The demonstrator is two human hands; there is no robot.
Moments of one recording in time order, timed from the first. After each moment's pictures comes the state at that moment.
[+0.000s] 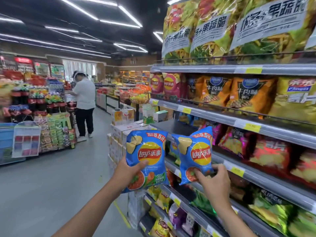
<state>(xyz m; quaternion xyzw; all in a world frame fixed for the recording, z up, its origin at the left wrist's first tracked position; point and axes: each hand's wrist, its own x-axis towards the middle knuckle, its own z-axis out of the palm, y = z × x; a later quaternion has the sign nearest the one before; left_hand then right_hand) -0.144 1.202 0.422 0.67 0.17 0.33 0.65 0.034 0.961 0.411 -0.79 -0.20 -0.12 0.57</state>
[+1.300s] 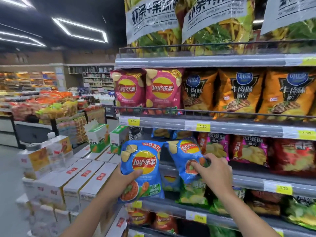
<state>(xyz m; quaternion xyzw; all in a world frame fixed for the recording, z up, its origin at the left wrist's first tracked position) 0.164 1.562 0.419 0.70 -0.01 0.09 0.71 0.213 1.247 0.438 -0.90 0.01 -0.28 0.33</state>
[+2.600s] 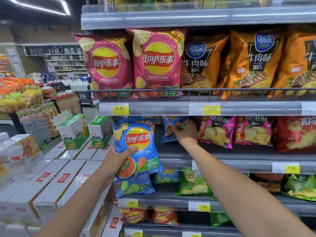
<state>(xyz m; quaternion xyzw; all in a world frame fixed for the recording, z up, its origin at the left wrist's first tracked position) 0.293 1.590 0.411 0.68 -0.03 0.03 0.73 0.406 1.329 0.434 -0.88 0.10 -0.22 0.41</state>
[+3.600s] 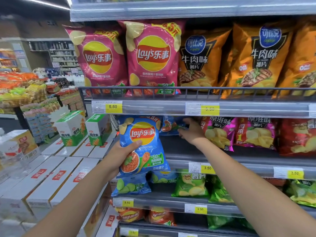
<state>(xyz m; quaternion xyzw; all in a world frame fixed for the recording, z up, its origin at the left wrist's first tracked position) 0.302 1.559 0.426 0.67 -0.04 -0.01 0.74 0.416 1.285 0.436 -0.89 0.00 -0.13 0.44</state>
